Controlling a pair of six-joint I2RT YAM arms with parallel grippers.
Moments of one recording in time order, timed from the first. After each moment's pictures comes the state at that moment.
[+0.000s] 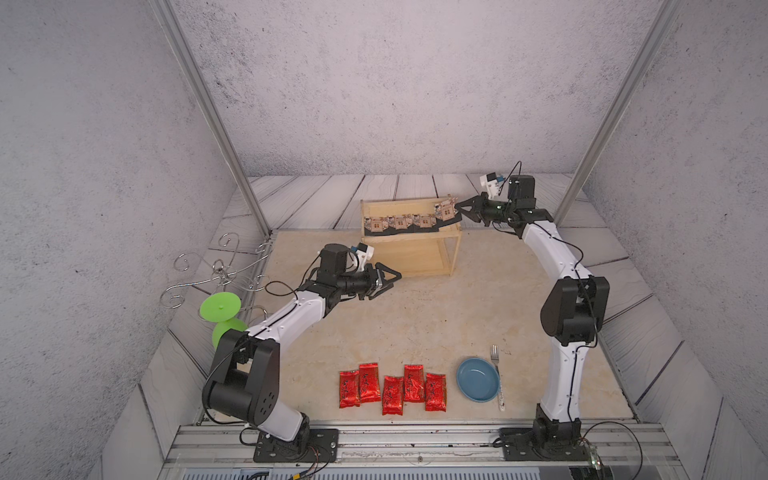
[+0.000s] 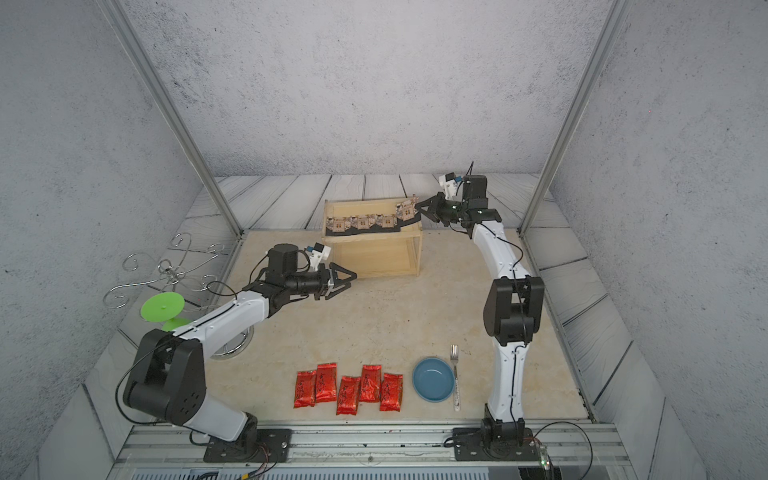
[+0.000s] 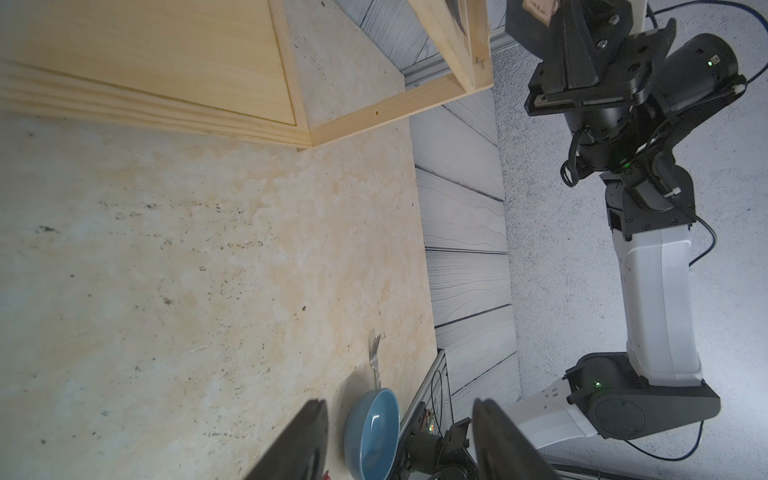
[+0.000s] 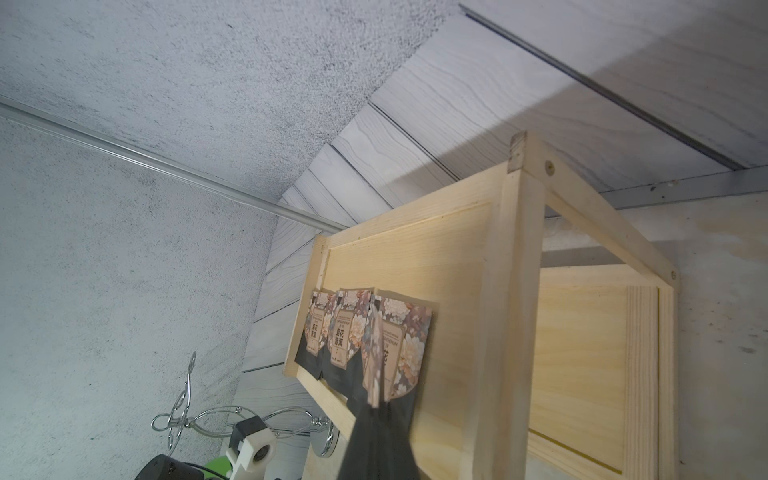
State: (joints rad) left arm -0.33 1.54 1.00 0.02 0.86 -0.87; right arm 0.10 2.14 2.08 -0.39 -0.88 0.67
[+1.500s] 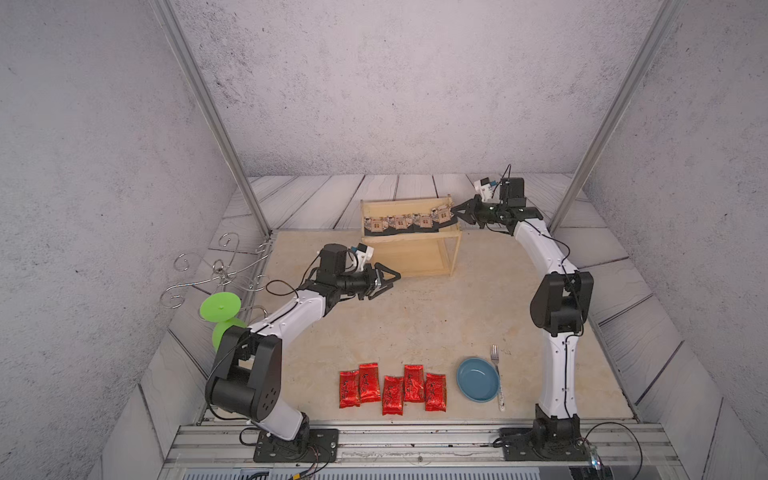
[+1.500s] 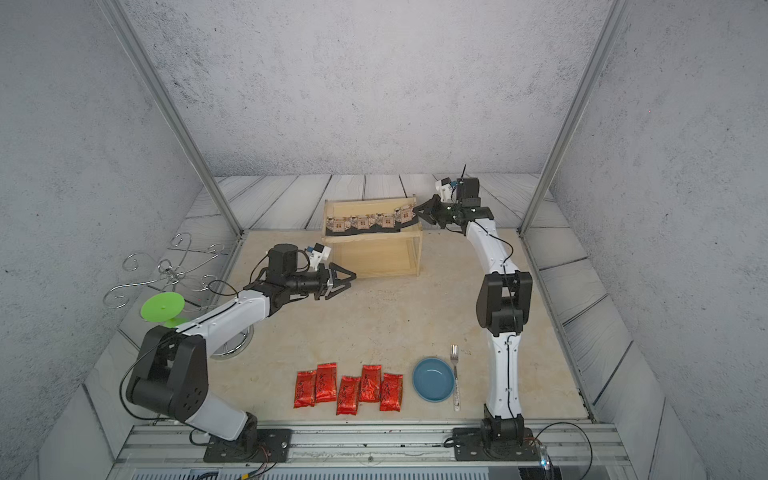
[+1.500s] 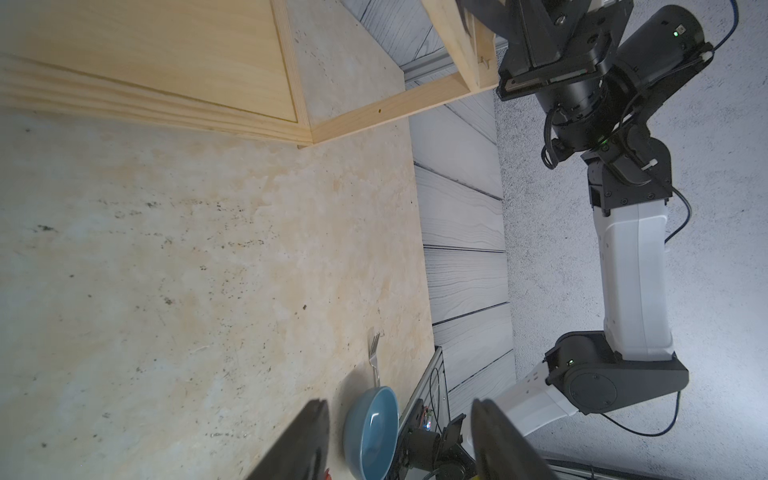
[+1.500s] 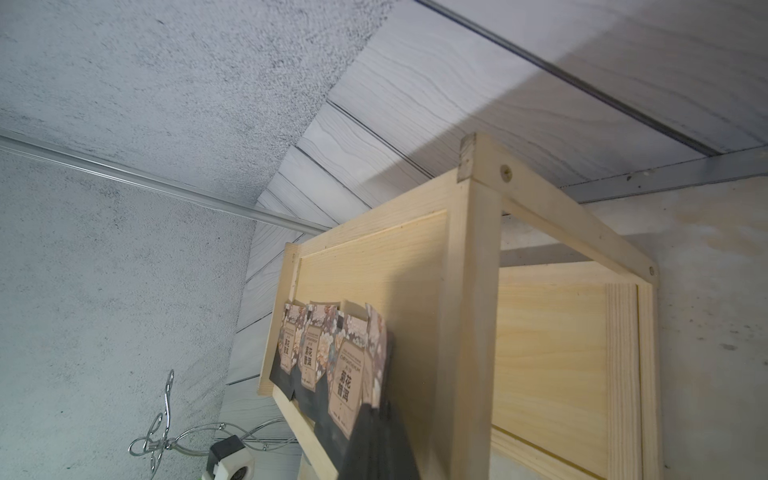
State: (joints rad) left arm -0.31 1.56 1.00 0.04 0.89 -0.88; right arm 0.12 2.28 2.24 -0.50 -0.84 0.67
